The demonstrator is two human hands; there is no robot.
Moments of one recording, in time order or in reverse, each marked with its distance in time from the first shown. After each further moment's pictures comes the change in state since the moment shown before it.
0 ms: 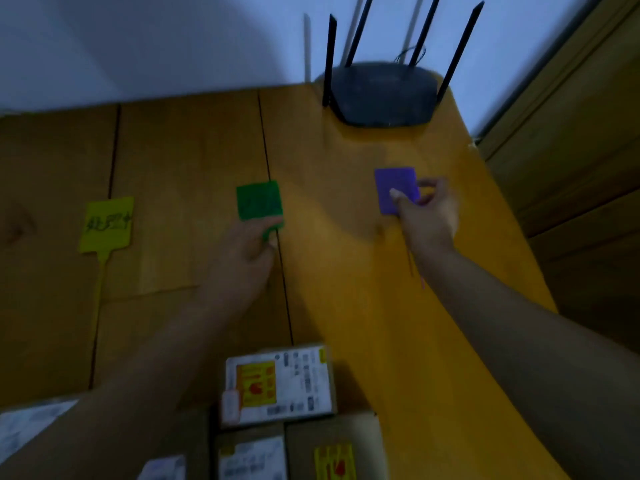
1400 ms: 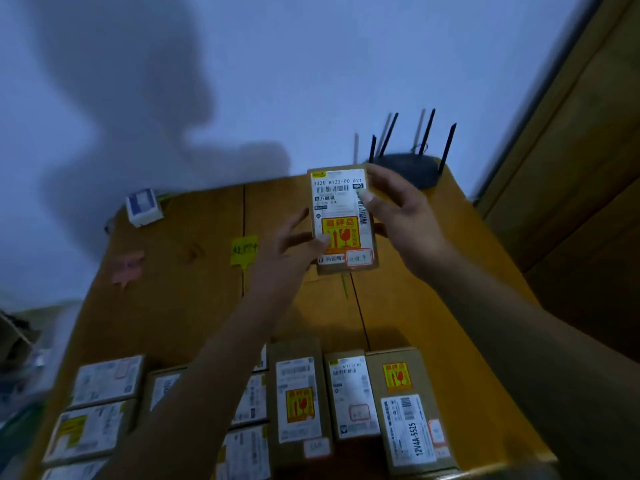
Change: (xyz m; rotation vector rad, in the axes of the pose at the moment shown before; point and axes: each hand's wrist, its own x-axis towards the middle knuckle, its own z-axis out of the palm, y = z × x) left_hand -0.186 0.111 -0.203 -0.687 0.016 -0.041; right_hand -0.259 -0.204 -0.121 0.543 -0.568 -0.406
